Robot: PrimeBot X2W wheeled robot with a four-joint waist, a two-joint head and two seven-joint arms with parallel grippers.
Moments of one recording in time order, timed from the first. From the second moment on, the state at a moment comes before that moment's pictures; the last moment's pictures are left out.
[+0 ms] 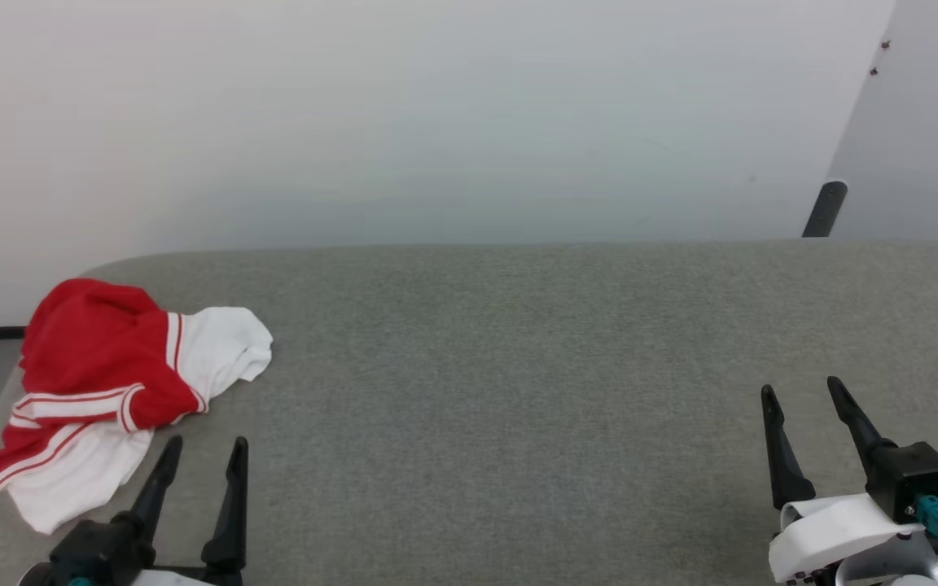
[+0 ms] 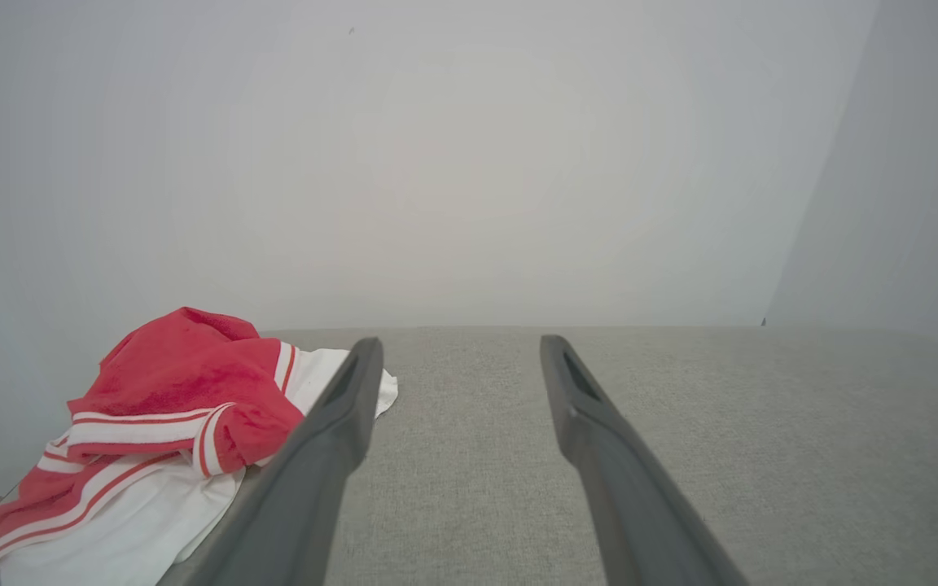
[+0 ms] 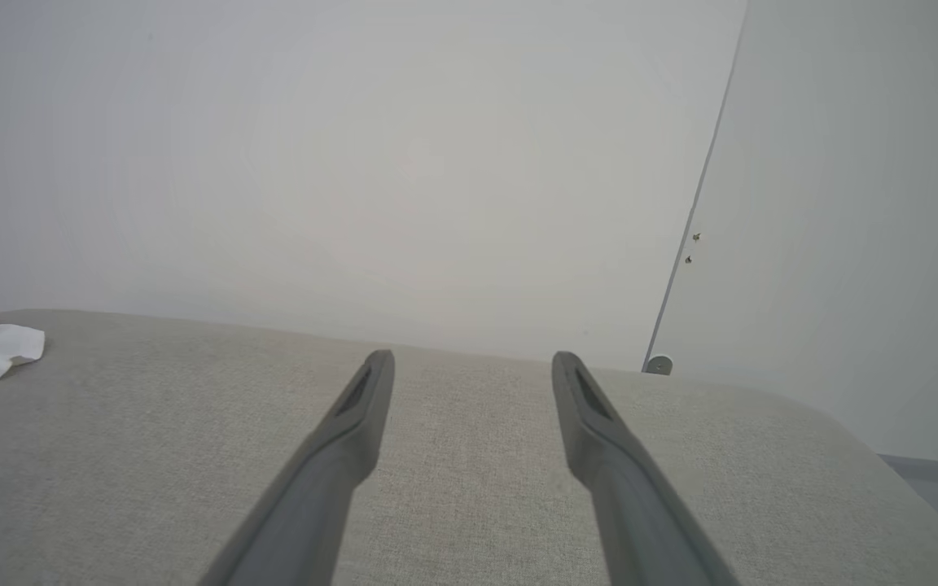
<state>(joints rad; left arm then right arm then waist) 0.06 0.31 -0.07 0.08 -0.37 -0.04 -0.26 -0.09 -0.05 -0.04 0.17 0.00 0.13 -0.18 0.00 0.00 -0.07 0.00</state>
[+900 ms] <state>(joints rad) 0.06 0.36 -0.01 0.01 -0.42 0.01 -0.16 -0.11 -0.05 0.11 0.25 0.10 0.13 -0.20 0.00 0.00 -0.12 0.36</state>
